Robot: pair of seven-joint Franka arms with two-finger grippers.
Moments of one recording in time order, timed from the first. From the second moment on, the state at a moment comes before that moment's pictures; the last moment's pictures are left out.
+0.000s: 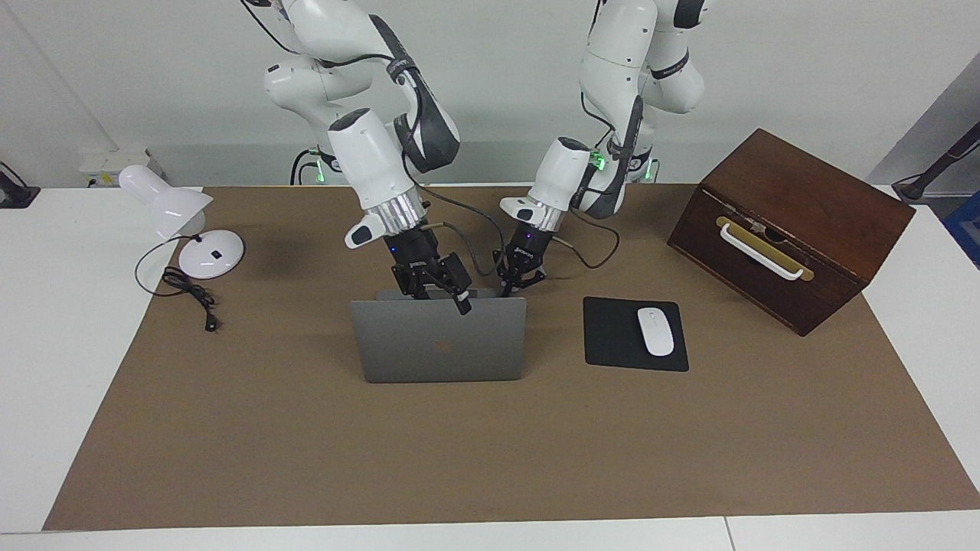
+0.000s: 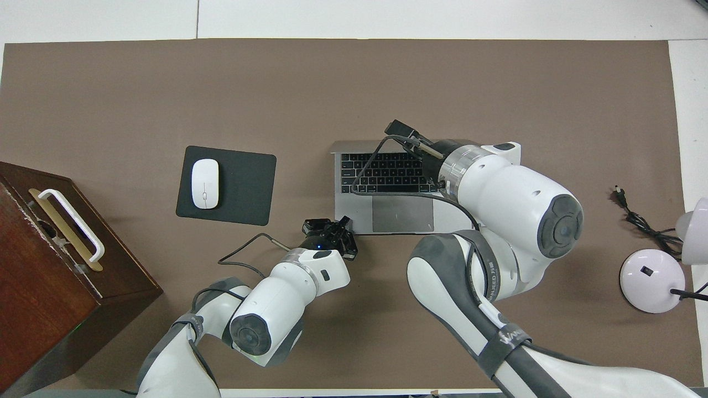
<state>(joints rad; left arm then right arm) -0.72 0.28 -0.05 -2.48 -0.14 3.49 0.00 0.38 0.16 0.07 -2.06 0.43 2.91 0.64</state>
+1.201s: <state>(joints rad) -0.72 0.28 -0.05 -2.48 -0.14 3.49 0.00 0.33 0.24 0.07 -1.88 0.43 2.84 0.60</state>
